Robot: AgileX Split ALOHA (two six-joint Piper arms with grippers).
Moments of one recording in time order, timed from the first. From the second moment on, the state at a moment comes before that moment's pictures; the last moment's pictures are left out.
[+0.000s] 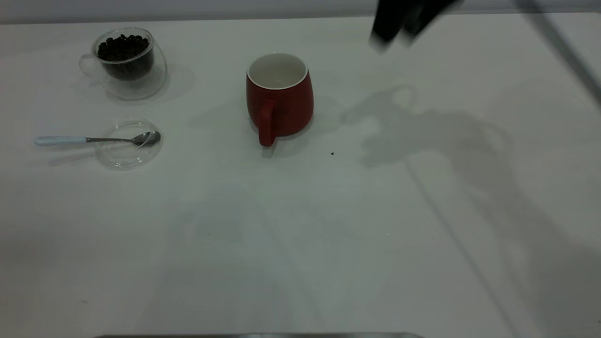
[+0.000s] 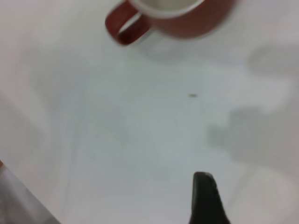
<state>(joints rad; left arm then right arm) 0.00 -0.02 -0.49 -0.04 1.14 0.02 0.33 2.07 -1.61 0.39 0.95 -0.51</state>
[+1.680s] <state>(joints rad) 0.00 -0.02 -0.49 -0.04 1.14 0.02 0.07 0.33 -0.51 -0.01 1.17 -0.04</state>
